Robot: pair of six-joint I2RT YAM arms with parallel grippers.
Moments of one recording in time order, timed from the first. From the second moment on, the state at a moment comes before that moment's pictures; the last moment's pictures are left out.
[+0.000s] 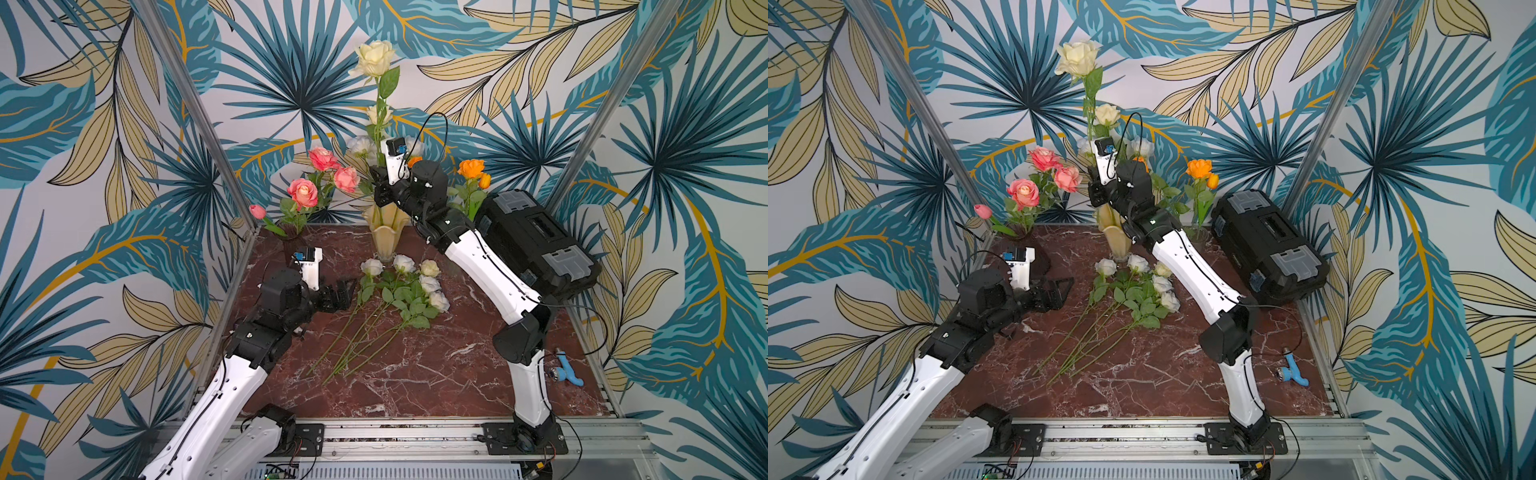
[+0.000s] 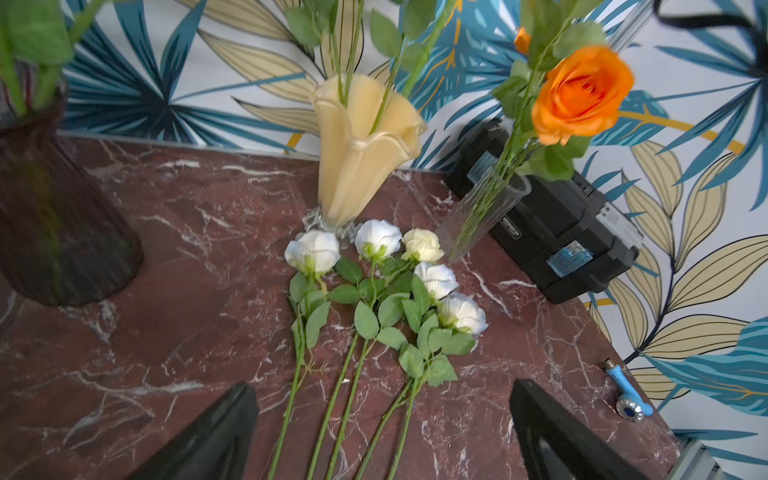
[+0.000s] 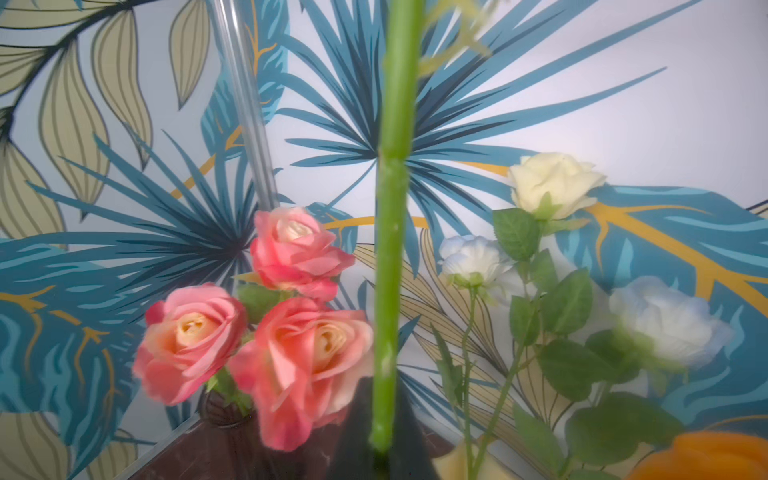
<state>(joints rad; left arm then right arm) -0.34 0.88 0.88 -0.40 0.18 -0.39 0.64 2.14 2.40 -0.22 0.08 -0.01</state>
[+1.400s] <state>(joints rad) -0.34 0.95 0.86 -0.44 0.14 -0.38 0.62 2.08 2.06 -0.05 0.36 -0.05</state>
